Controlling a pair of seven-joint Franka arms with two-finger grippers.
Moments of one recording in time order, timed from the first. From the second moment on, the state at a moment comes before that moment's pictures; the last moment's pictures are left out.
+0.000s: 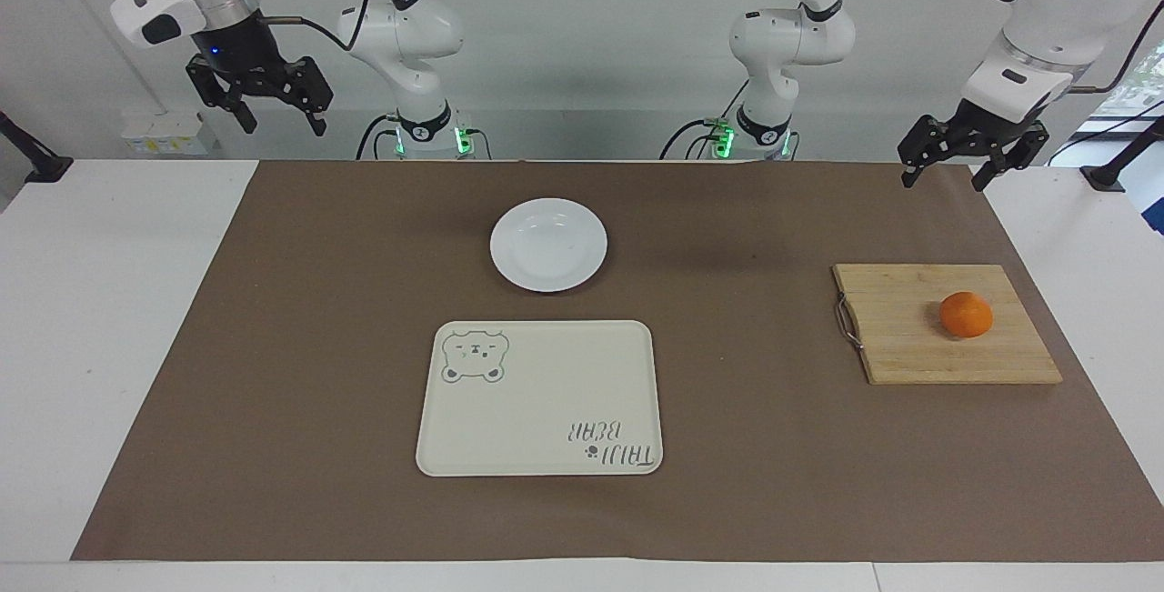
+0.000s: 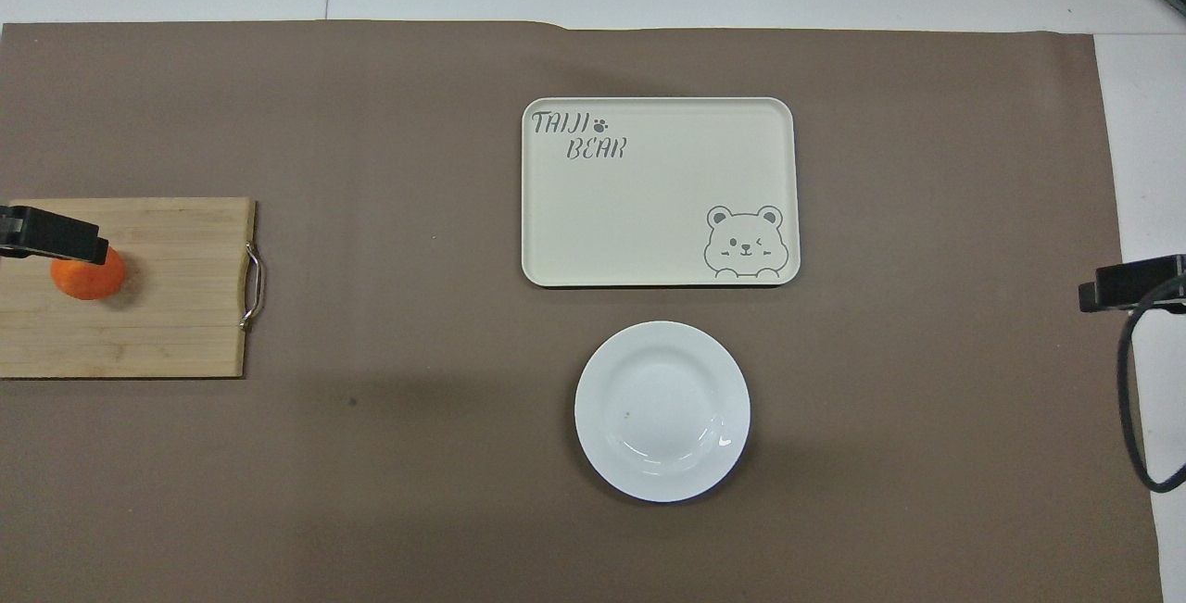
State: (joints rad) left arm -0.09 -0.03 0.07 -1.58 0.01 1.56 0.13; right arm 0.06 -0.13 -0.10 -1.60 -0.02 1.45 0.03
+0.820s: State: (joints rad) left arm -0.09 -0.03 0.07 -1.58 0.01 1.56 0.13; right arm 0.06 -0.13 -0.10 -1.60 -0.03 1.45 0.03
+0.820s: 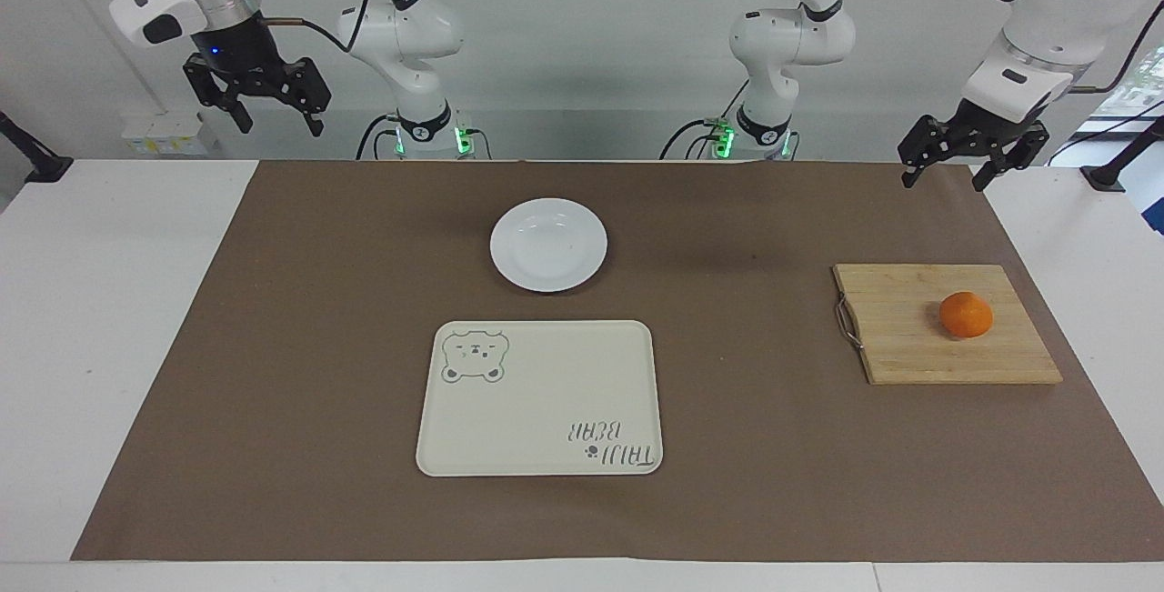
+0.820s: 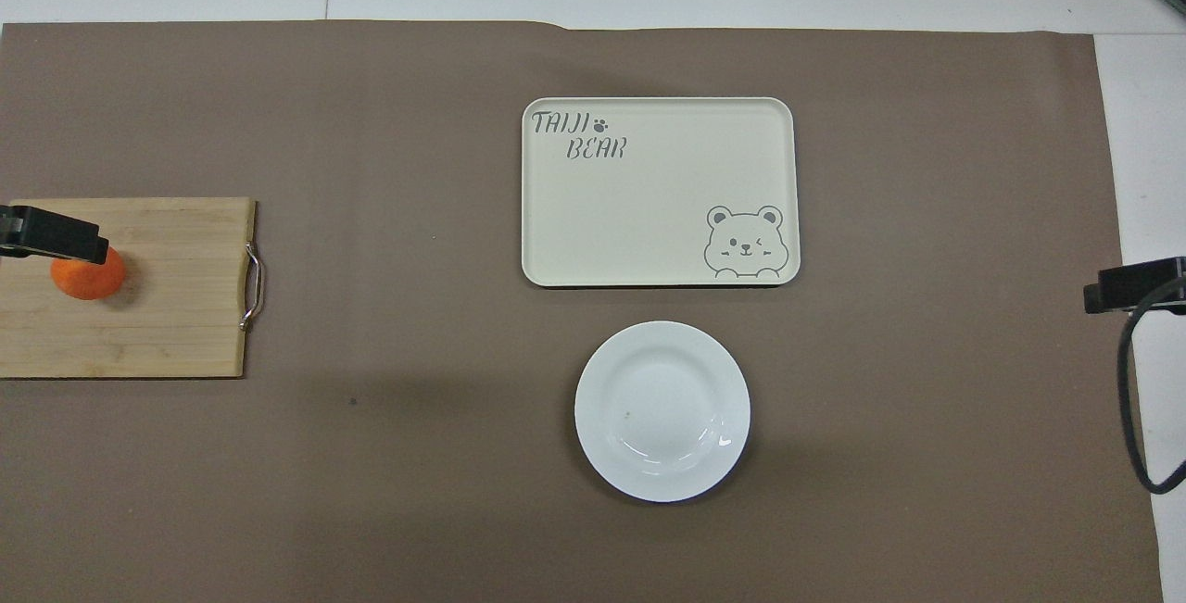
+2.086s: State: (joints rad) left arm -0.09 -0.07 0.07 -1.57 -0.02 1.51 0.12; right arm 0.06 -0.13 -0.10 -1.60 -0.03 1.45 0.03
